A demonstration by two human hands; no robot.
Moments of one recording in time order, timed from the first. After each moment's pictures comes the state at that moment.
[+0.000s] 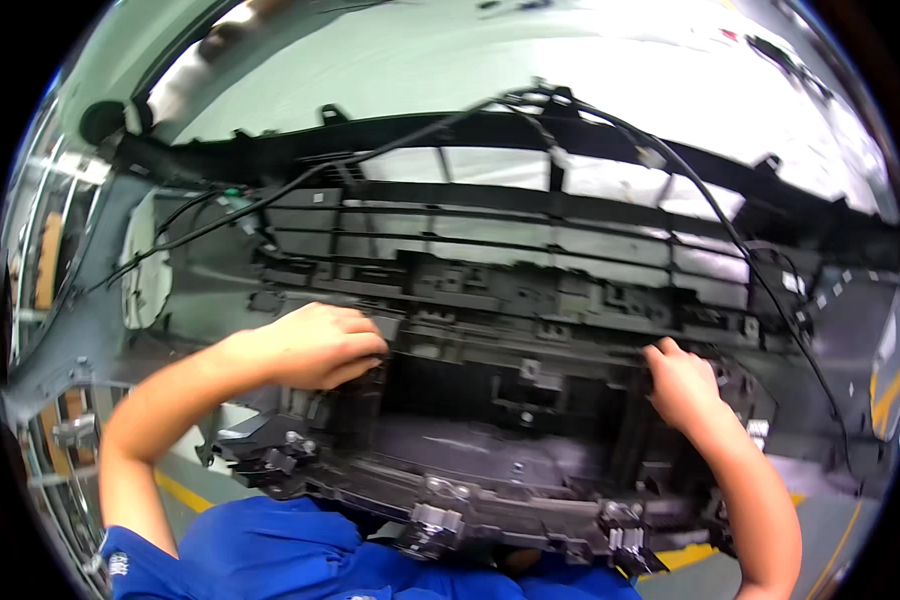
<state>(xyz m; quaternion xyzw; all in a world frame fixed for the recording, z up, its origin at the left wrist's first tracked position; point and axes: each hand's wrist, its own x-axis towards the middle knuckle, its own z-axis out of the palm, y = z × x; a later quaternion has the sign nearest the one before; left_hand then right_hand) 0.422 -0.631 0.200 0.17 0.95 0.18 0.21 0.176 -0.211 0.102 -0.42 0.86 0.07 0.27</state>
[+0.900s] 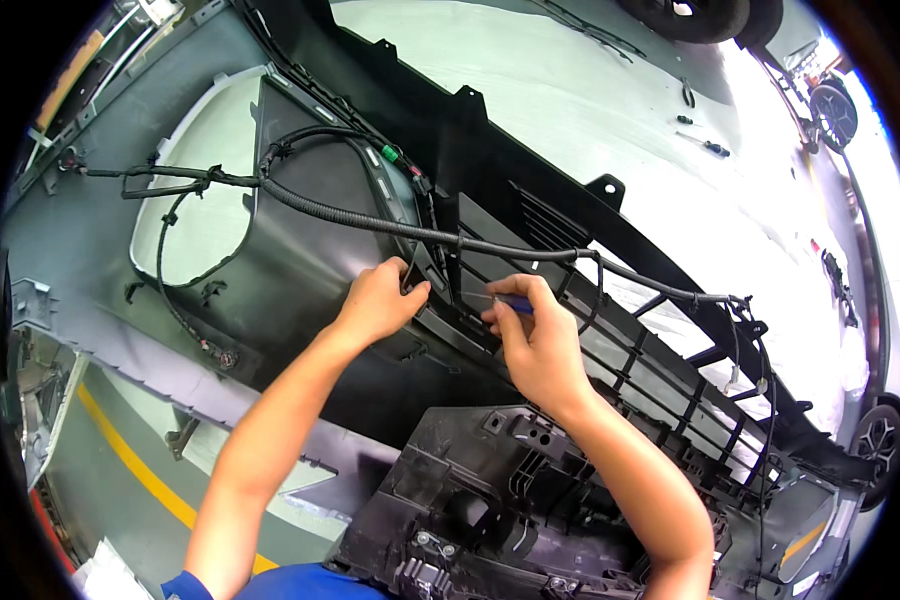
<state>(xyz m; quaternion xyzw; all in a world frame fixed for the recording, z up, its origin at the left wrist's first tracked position) 0.540 -0.884 0.071 -0.47 0.81 0.33 -0.08 0.365 -0.720 0.136 -0.42 0.68 -0.49 0.35</state>
